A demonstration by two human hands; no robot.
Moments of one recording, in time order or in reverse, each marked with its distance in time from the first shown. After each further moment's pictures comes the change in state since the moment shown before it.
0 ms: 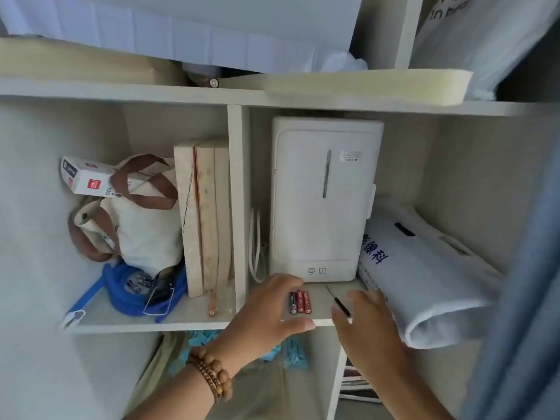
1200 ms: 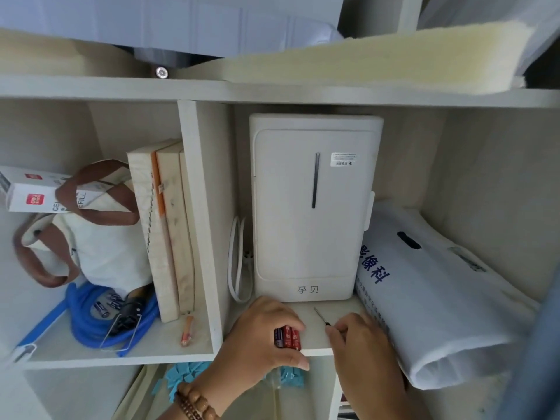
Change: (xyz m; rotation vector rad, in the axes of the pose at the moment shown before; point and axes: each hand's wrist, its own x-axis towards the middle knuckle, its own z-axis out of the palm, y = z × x) left_hand 0.031 -0.020 0.025 -0.077 0.059 -0.009; right_hand 0.026 0.008 0.011 0.082 0.013 -0.011
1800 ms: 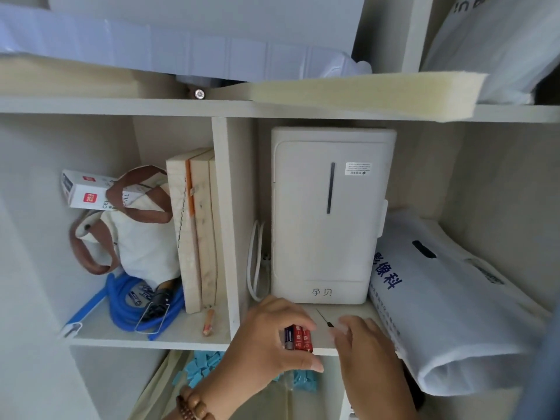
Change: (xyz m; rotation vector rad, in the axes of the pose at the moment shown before) left_hand -0.025 0.025 -0.015 -0.053 0.115 0.019; right_hand -0.015 -0.011 -0.016 0.099 -0.063 -0.103
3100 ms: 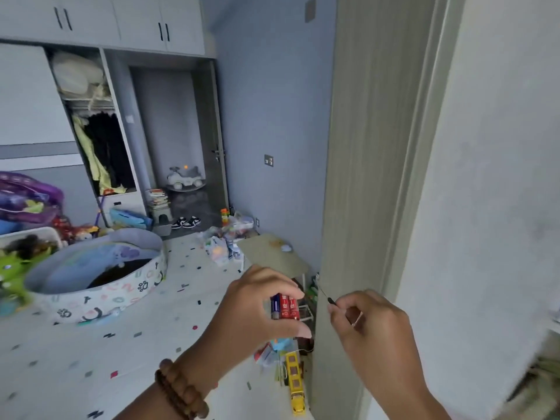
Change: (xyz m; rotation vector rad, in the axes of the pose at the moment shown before) left_hand -0.509 -0.038 -0.395 0.557 0.679 -0.593; right_hand -0.289 -0.445 0.238 0.552 -0.405 -0.847
